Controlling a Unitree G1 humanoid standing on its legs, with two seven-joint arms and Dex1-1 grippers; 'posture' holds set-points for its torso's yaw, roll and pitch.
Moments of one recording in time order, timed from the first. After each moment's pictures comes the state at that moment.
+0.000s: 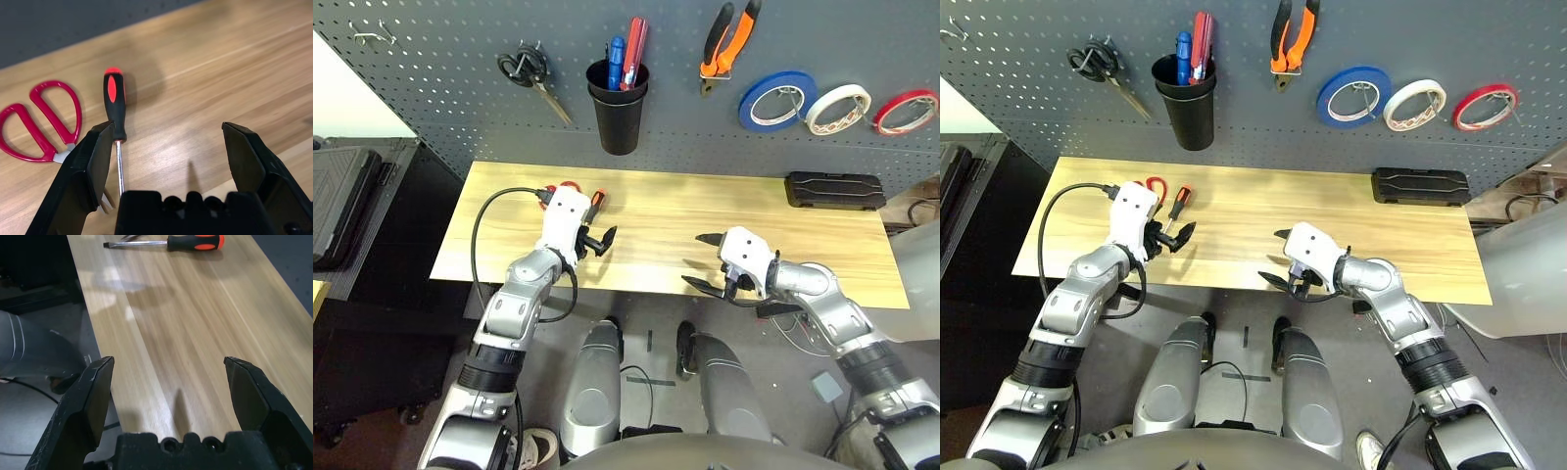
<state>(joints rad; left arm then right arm) -0.32 0.33 -0.13 0.06 -0.06 0.52 -0.36 -0.24 -0.44 0.26 0.16 -0.02 -0.04 0.79</state>
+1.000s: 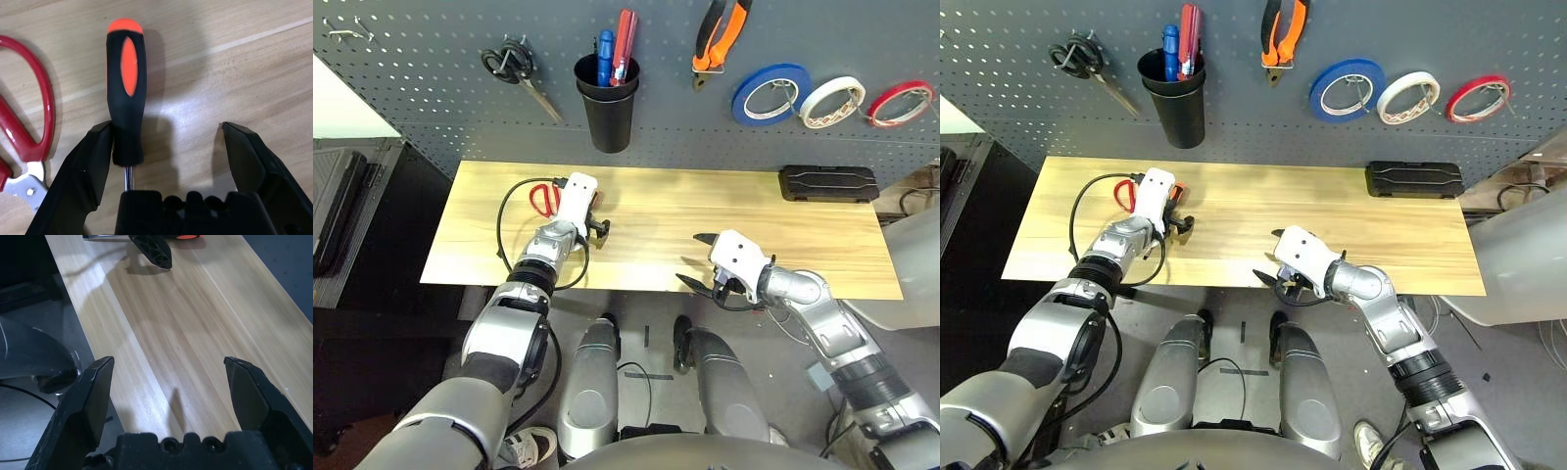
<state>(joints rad) -0.82 0.21 -0.07 1.10 0.01 0.25 -0.28 -0.17 -0.44 0.26 0.02 -0.06 0.05 0.71</state>
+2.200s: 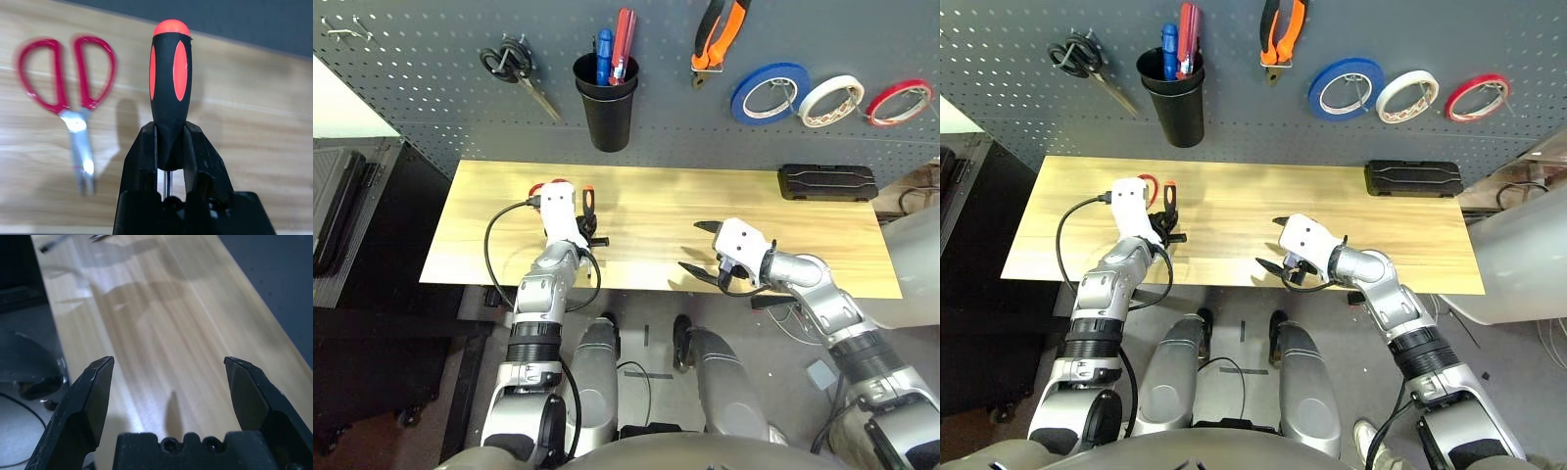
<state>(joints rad) -0.27 0.02 0.15 -0.06 -0.16 0.60 -0.05 -0.33 -0.43 0.23 0.30 -0.02 -0.14 0.76</state>
